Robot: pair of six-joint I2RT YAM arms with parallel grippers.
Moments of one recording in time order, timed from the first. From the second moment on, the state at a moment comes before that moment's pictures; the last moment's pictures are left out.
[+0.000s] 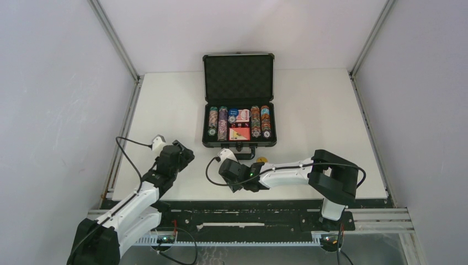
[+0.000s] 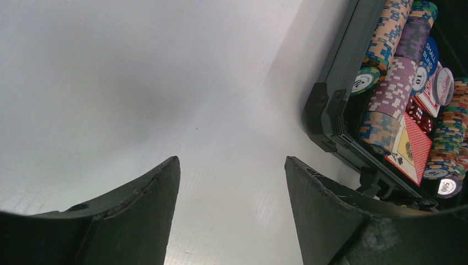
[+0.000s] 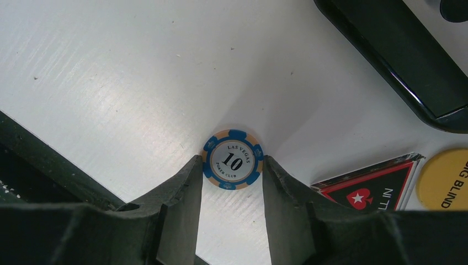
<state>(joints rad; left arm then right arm) -0.36 0.83 0.27 -0.11 -0.36 -0.92 1.23 1.73 0.94 -0.22 0.28 0.40</state>
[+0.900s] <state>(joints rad) -0.37 0.85 0.27 -0.07 -0.32 -0.91 1.22 1.71 0.95 -0.28 0.32 0.40</state>
